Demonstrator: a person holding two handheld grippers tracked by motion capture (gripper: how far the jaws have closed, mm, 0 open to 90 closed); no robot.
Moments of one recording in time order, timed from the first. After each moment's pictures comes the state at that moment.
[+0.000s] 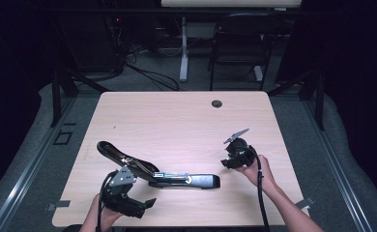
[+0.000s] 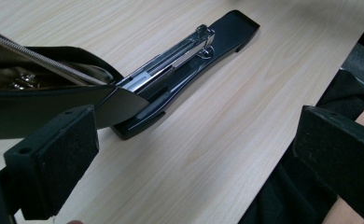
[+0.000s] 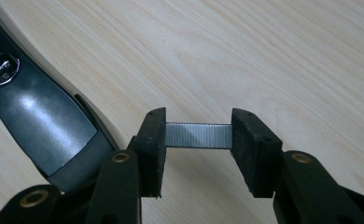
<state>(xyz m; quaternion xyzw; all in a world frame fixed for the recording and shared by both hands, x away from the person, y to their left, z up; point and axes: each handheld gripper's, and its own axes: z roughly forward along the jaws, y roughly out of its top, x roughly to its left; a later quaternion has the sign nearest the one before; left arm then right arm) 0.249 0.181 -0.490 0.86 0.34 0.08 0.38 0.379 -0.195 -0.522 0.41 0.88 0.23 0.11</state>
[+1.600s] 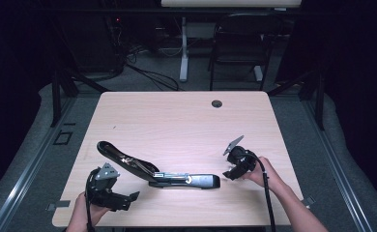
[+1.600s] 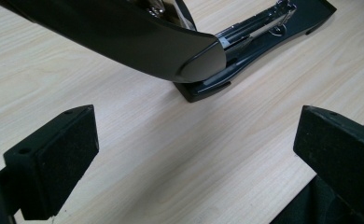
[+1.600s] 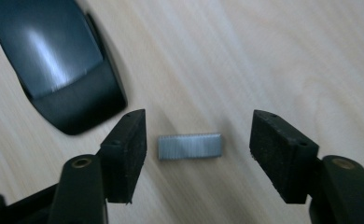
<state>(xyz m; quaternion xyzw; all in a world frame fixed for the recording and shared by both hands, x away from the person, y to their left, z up) 0.258 0.220 -0.494 0.84 0.42 0.12 0.33 0.377 -0.202 -0.543 0.29 0.93 0.19 0.08</state>
